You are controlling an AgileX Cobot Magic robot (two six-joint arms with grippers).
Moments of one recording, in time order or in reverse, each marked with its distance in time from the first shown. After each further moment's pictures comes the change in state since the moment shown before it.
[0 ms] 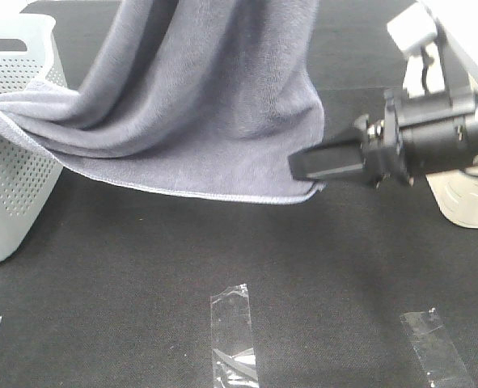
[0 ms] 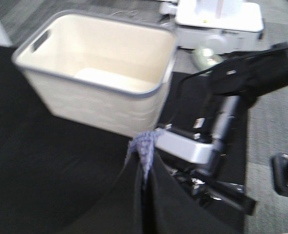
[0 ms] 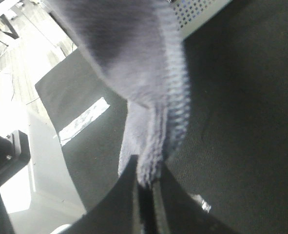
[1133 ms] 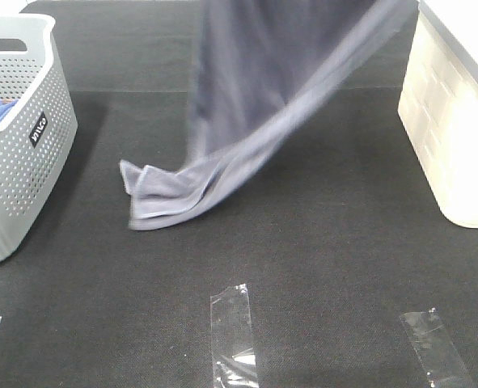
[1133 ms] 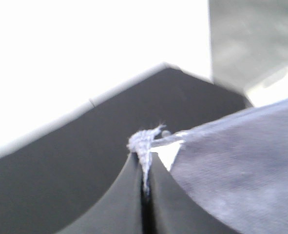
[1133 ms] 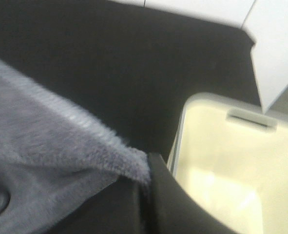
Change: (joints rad) left arm 0.029 0.266 0.000 0.651 -0.822 -0.468; right arm 0.000 0.049 -0.893 -1.533 -0.271 1.490
